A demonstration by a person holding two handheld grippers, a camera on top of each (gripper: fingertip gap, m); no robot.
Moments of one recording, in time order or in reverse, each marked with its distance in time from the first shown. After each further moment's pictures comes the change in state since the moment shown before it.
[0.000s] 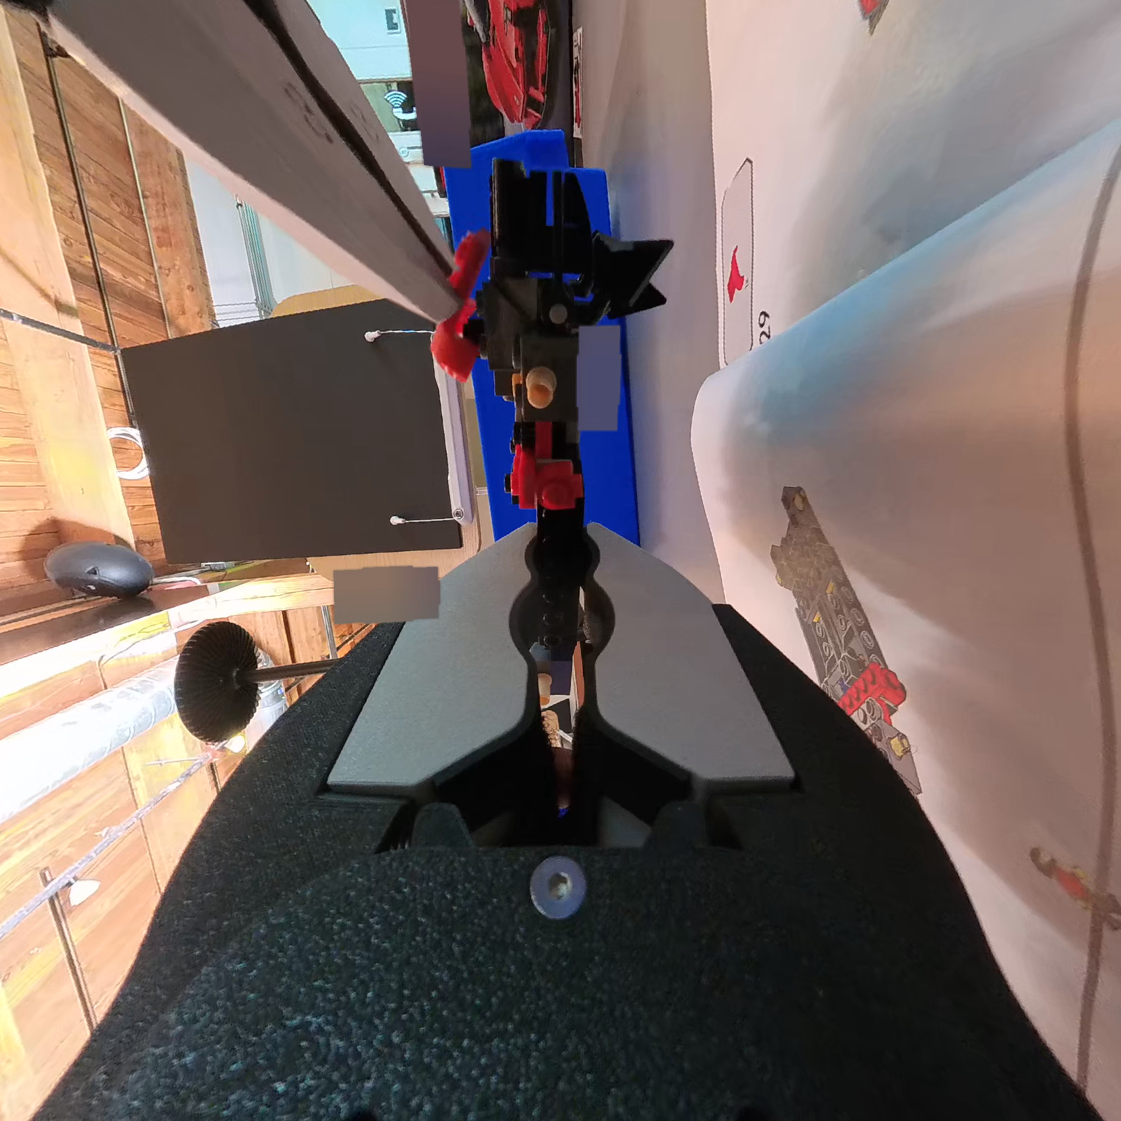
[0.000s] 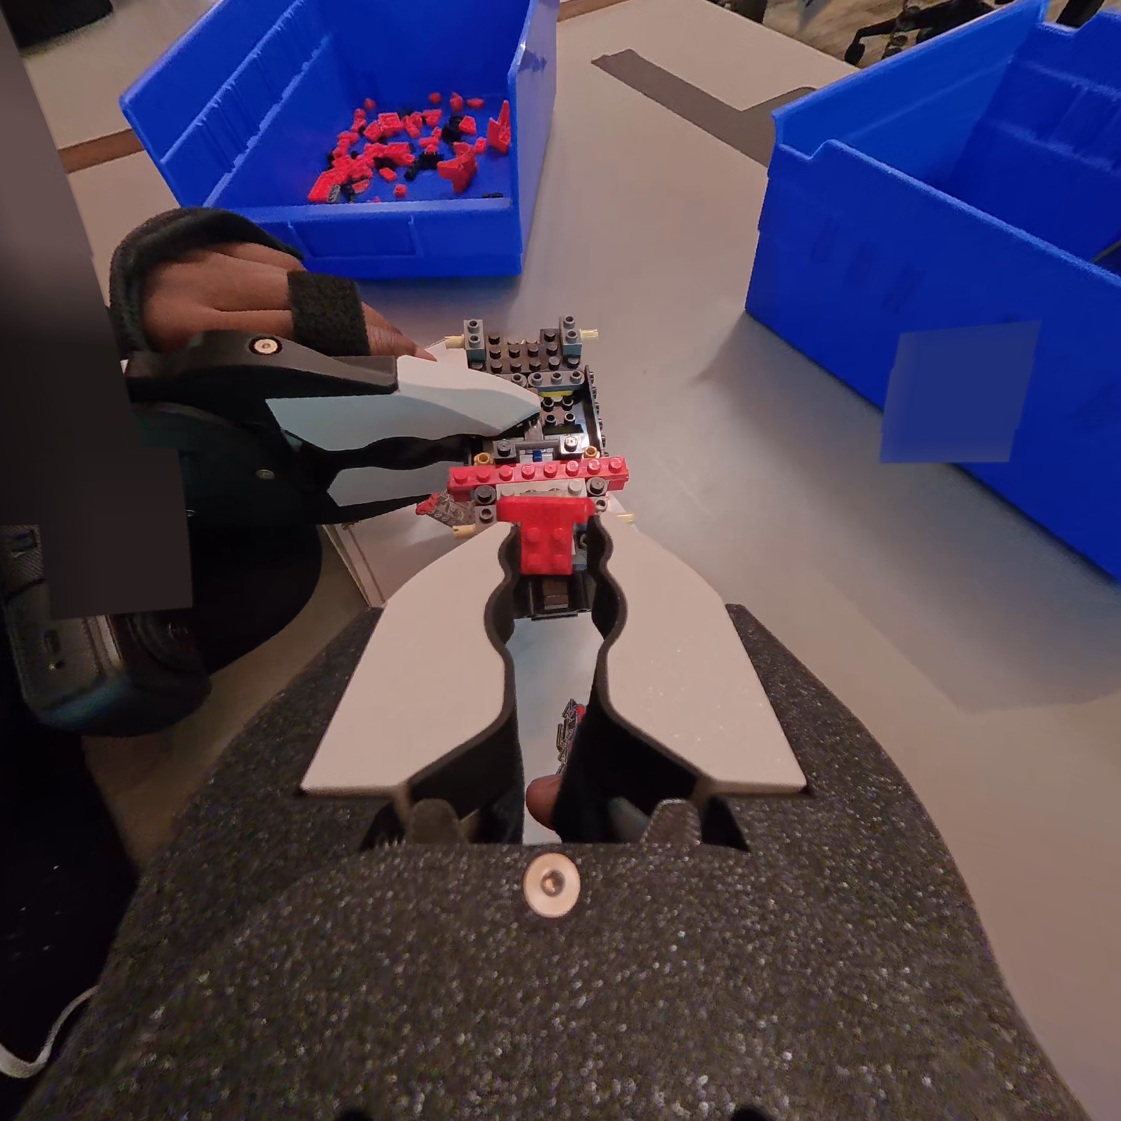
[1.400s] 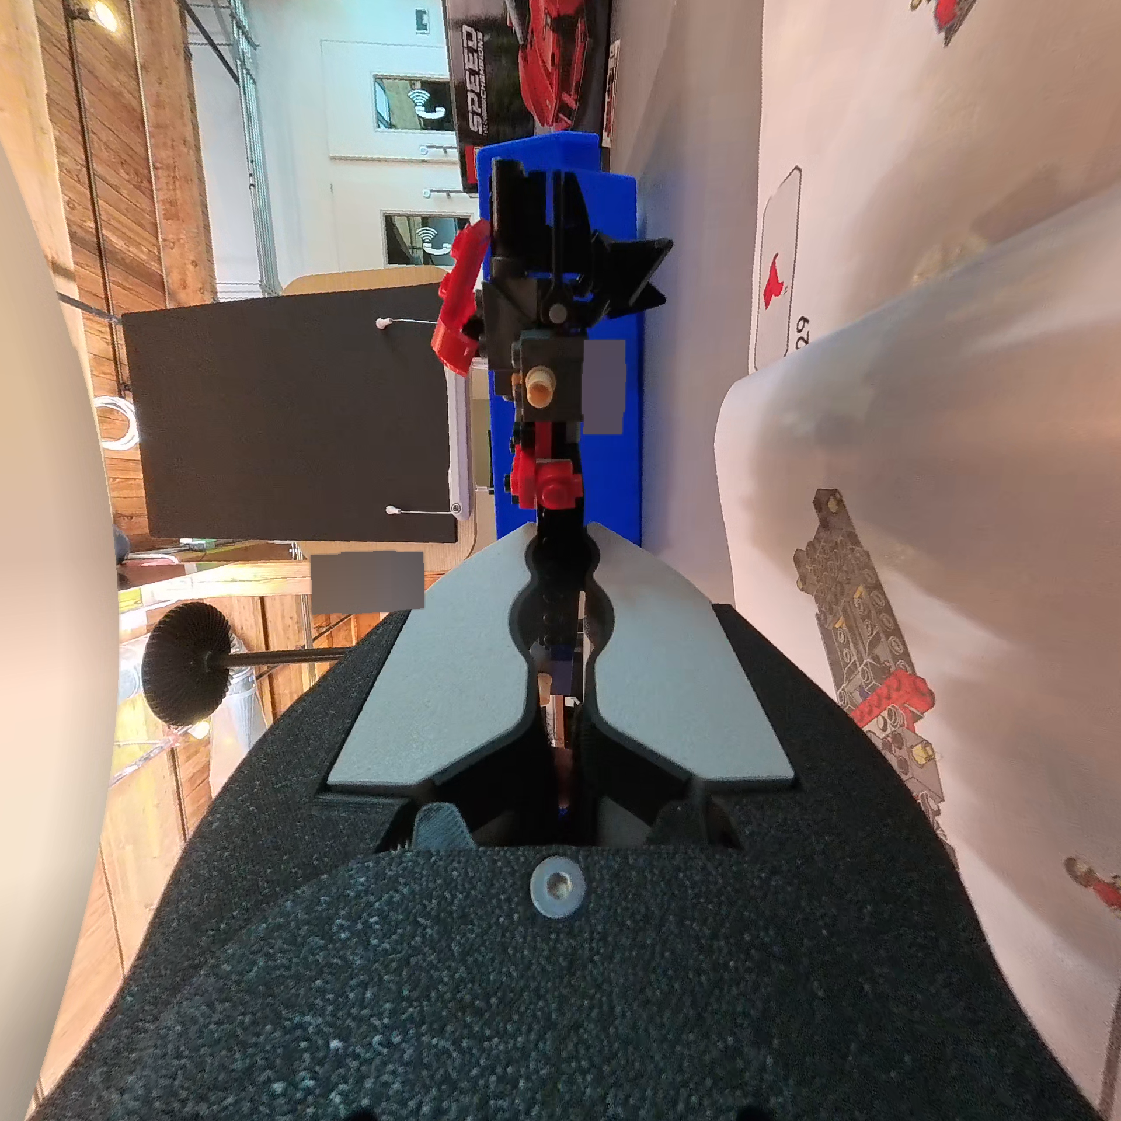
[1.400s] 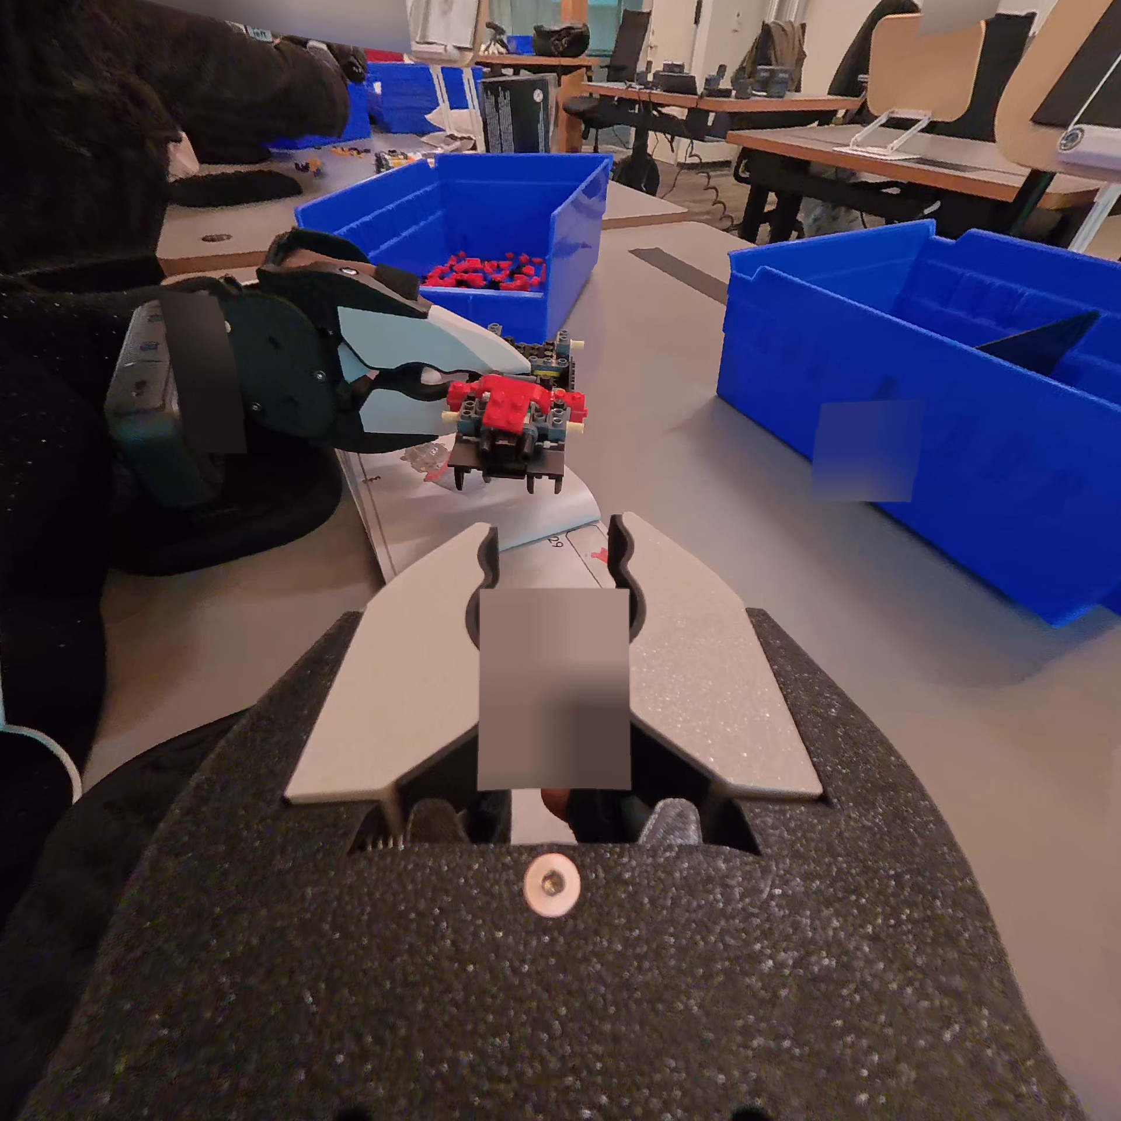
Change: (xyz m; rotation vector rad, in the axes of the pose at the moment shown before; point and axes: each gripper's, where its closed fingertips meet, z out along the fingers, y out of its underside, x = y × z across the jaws) left arm -0.007 0.005 -0.001 0.017 -0.017 -0.081; right arm 0.024 0.024 -0.061 0.285 -0.112 -0.104
